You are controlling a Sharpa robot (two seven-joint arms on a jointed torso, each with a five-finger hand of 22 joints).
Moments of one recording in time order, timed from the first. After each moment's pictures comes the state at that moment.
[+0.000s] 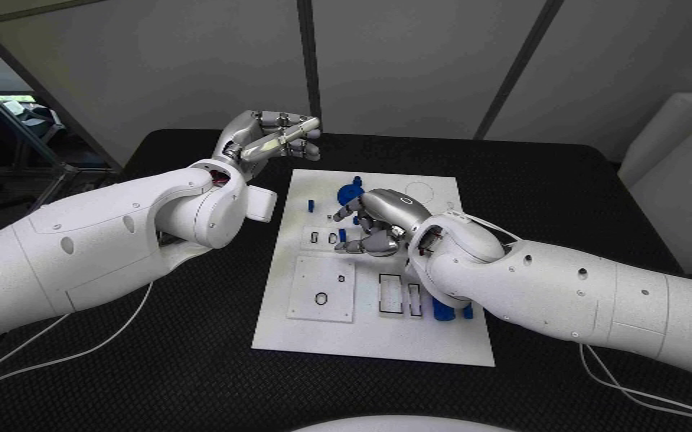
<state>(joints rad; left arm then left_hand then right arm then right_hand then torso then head) 1.18 -0.85 0.05 1.51 -0.15 -0.38 0.38 1.40 -0.01 0.08 0.08 0.12 0.99 0.18 0.08 0.07 1.13 0.13 0.07 0.08 1.20 0.07 0.25 0.35 0.19 0.98 0.18 0.51 0.21 1.07 -0.57 -0.03 1.47 -1.48 -0.44 -0.10 1.27 -0.13 0.13 0.08 0.19 0.88 0.18 0.07 0.07 1.34 0.09 1.29 1.28 1.47 0.01 1.54 1.31 0.07 1.37 0.12 1.41 1.26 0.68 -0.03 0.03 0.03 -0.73</state>
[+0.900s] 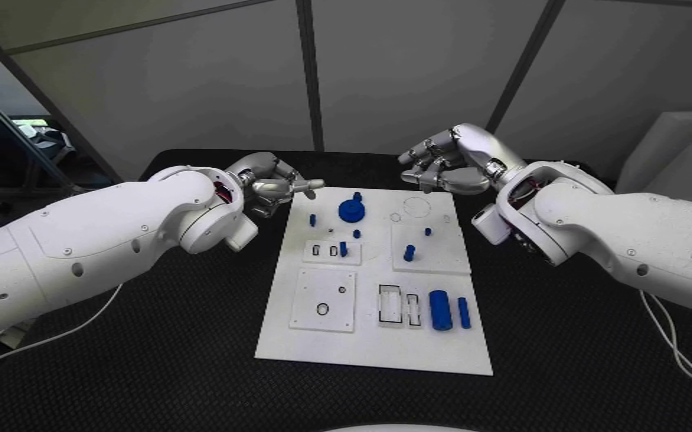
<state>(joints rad) 1.20 -0.85 0.05 1.47 -0.70 -0.17 -0.21 1.25 0.02 -0.07 0.23 0.12 1.04 0.07 0.40 0.34 1.29 0.00 1.12 1.03 1.47 -0.05 1.51 1.31 0.07 1.44 0.06 1.41 1.26 1.24 -0.89 0.01 1.61 -0.85 -0.40 0.15 1.38 -0.09 0.23 0.09 0.24 0.97 0.18 0.12 0.07 1.02 0.10 0.42 0.49 1.20 0.04 0.48 0.53 0.18 0.89 0.15 0.67 0.46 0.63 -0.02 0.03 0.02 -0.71</state>
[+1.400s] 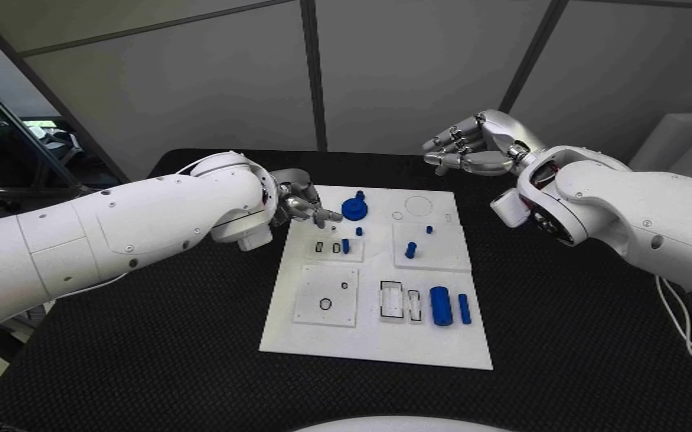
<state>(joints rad) 1.29 -0.71 -0.08 1.42 -0.99 0.02 -0.46 1.20 0.04 -0.12 0.29 0.12 0.98 0.08 0.43 0.42 1.31 0.01 1.18 1.11 1.47 -0.05 1.51 1.31 0.07 1.46 0.05 1.48 1.31 1.25 -0.89 0.01 1.51 -0.74 -0.32 0.17 1.36 -0.12 0.27 0.11 0.24 1.04 0.17 0.09 0.07 1.21 0.10 0.17 0.19 1.24 0.05 0.20 0.40 0.18 0.93 0.17 0.48 0.34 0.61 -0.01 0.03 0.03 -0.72</state>
